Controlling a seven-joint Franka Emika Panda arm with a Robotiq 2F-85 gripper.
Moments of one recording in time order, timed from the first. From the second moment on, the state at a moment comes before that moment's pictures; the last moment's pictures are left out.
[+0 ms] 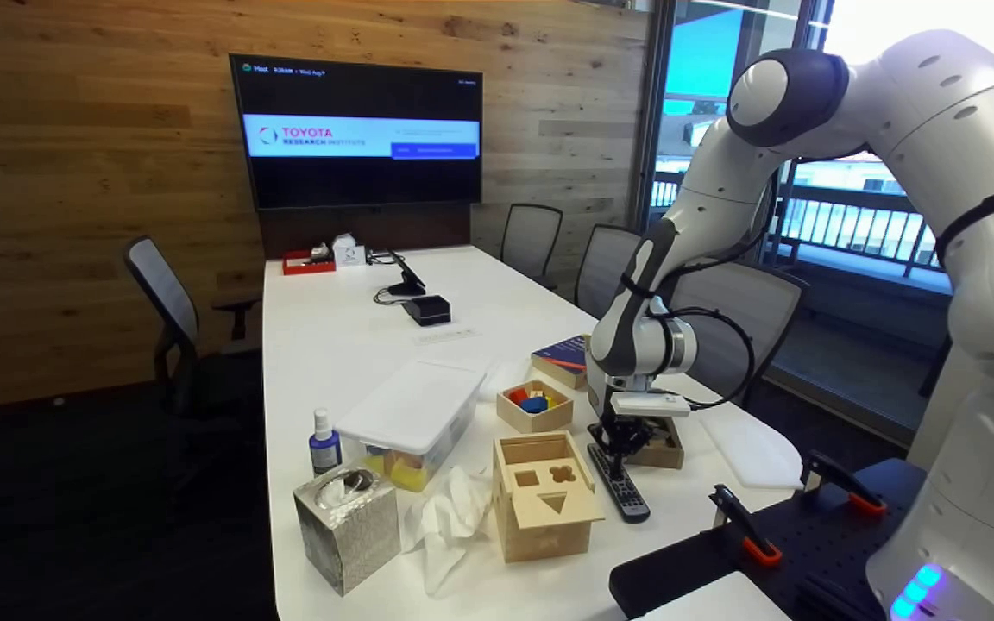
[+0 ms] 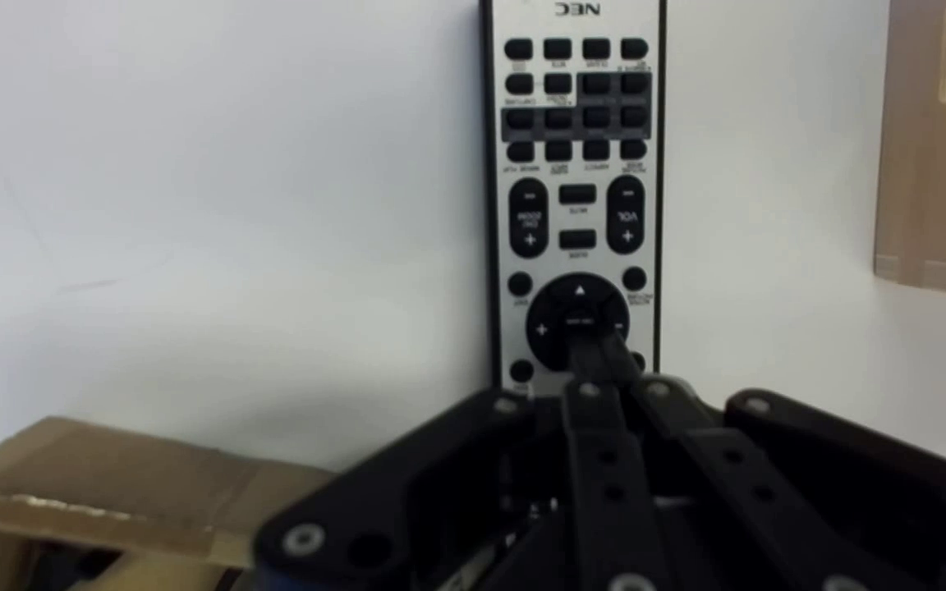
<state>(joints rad) -0.08 0.80 0.13 -2.22 0.18 2.88 0.12</state>
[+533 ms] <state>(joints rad) -0.02 0.79 0.09 -2.23 0.17 2.87 0.12</state>
